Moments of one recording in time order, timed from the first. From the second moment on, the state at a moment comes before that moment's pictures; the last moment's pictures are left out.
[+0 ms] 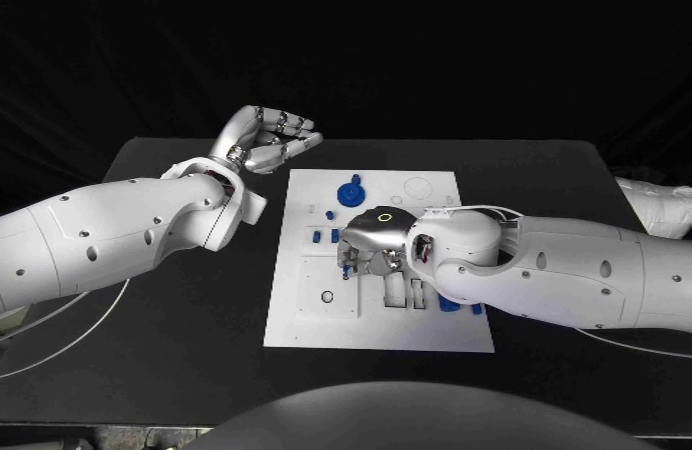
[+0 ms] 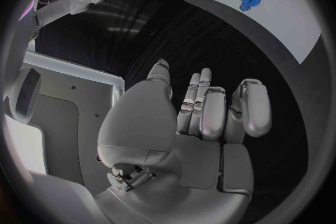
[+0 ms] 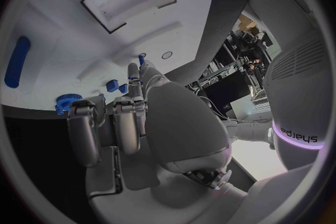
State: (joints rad) left arm 1.29 -0.76 -0.23 1.42 -0.52 -0.64 0.44; left_hand 1.30 -0.06 -0.09 0.29 0.24 0.95 0.16 0.10 0.08 1.09 0.10 0.07 0.06 1.43 0.04 1.34 1.24 0.05 1.39 0.14 1.33 1.31; right arm 1.19 -0.66 -0.21 1.65 -1.70 -0.12 -0.12; right_hand 1.57 0.04 0.15 0.19 0.06 1.12 0.12 0.08 0.09 1.21 0.07 0.07 0.06 1.47 0.01 1.57 1.31 0.01 1.47 0.12 1.57 1.31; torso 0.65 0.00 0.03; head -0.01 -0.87
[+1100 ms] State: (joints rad) left arm 1.29 -0.76 -0.23 1.42 -0.52 -0.64 0.44; left_hand 1.31 -0.05 -0.09 0.29 0.24 0.95 0.16 0.10 0.08 1.09 0.10 0.07 0.06 1.43 0.04 1.34 1.25 0.05 1.39 0.14 1.33 1.31; right arm 1.19 -0.66 -0.21 1.66 -1.69 -0.10 -0.12; right_hand 1.56 0.04 0.15 0.19 0.05 1.12 0.13 0.08 0.08 1.20 0.07 0.06 0.06 1.46 0.01 1.57 1.31 0.01 1.47 0.12 1.57 1.31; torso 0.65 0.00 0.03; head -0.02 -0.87
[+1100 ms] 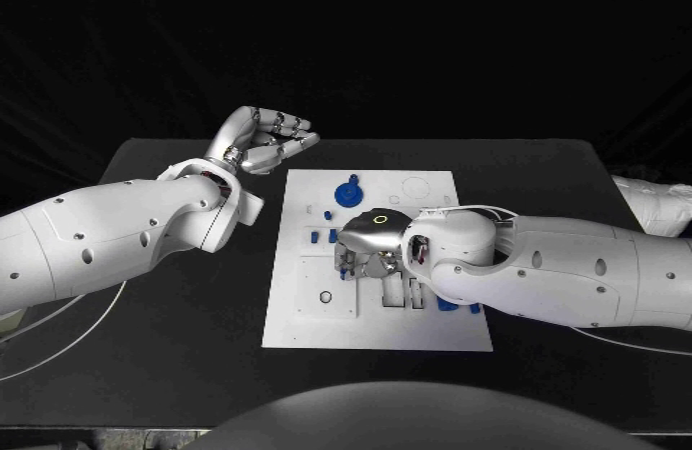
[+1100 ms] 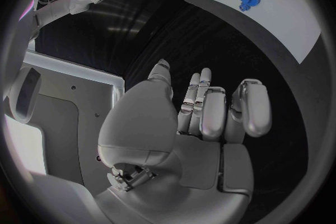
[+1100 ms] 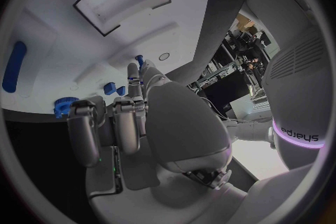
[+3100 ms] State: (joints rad) left arm 1.29 -0.75 -0.23 1.40 -0.52 -0.64 0.45; left_hand 1.32 -0.04 -0.09 0.29 0.24 0.95 0.16 0.10 0.08 1.09 0.10 0.07 0.06 1.43 0.04 1.34 1.25 0.05 1.39 0.14 1.33 1.31; right arm 1.30 -0.93 -0.21 1.72 -1.49 -0.20 -0.17; right_hand 1.43 -0.04 0.06 0.21 0.05 0.78 0.20 0.06 0.06 0.91 0.15 0.06 0.06 1.46 0.08 1.57 1.31 0.01 1.47 0.19 1.57 1.31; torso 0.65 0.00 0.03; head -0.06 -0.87
